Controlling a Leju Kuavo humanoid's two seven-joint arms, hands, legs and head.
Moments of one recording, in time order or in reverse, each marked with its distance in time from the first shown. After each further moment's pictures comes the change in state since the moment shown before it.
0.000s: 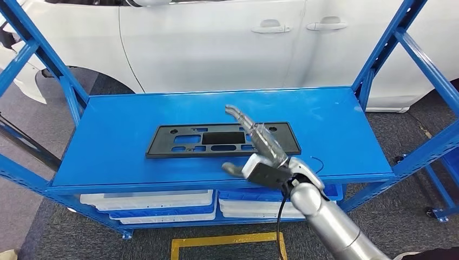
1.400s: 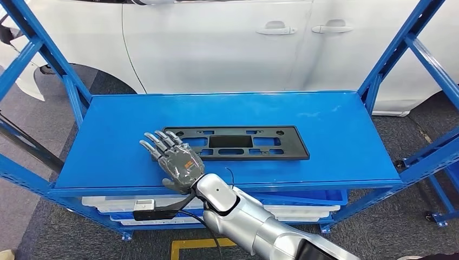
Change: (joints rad) left arm -0.009 -0.005 -0.037 0.000 -0.096 0.012 -0.011; right arm -0.300 0.465 0.446 0.803 0.563 -0.488 0.236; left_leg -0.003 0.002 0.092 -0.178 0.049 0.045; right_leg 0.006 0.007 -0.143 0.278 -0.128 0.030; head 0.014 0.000
